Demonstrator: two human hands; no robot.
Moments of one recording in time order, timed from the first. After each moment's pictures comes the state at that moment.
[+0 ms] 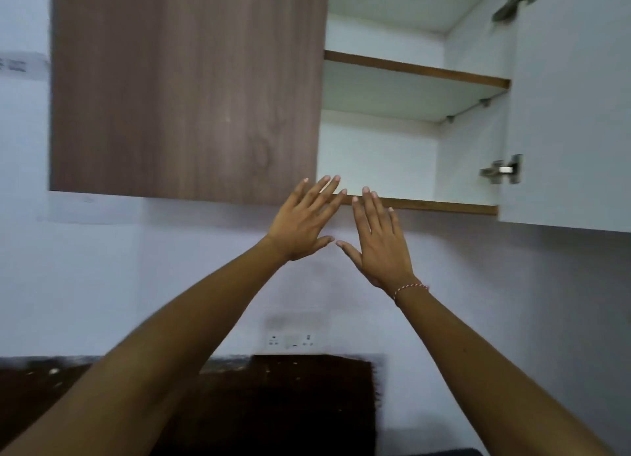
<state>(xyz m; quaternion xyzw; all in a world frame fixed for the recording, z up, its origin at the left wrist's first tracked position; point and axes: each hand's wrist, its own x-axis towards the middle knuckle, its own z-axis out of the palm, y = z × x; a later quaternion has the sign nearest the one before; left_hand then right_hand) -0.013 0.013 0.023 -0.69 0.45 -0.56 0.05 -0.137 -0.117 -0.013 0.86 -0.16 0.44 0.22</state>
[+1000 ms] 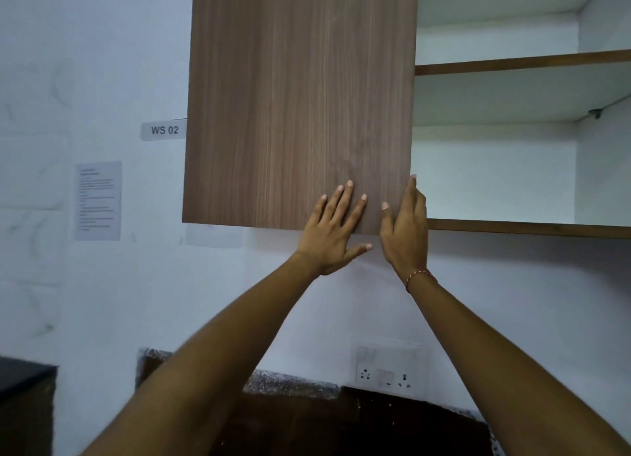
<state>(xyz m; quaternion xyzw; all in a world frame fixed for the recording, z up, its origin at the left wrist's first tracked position) 0.042 0.080 0.037 -0.79 0.35 -0.50 0.02 -0.025 -0.047 0.041 0.71 0.02 0.67 -0.23</state>
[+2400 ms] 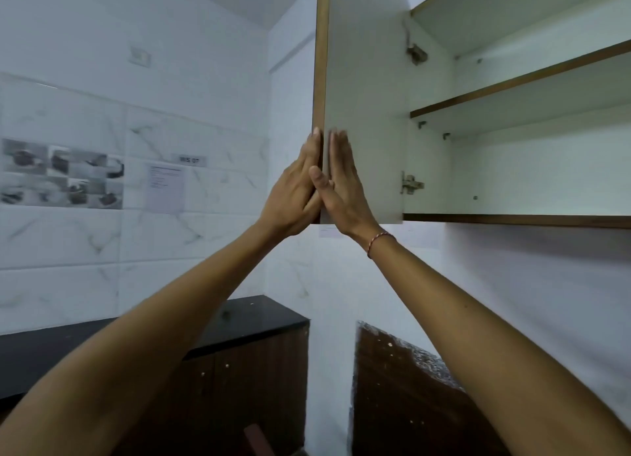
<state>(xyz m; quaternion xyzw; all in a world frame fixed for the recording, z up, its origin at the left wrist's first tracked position) -0.183 0.397 0.072 -0.77 0.21 -0.59 -0.11 -0.141 0.289 0.075 0.67 0.47 0.41 -0.40</state>
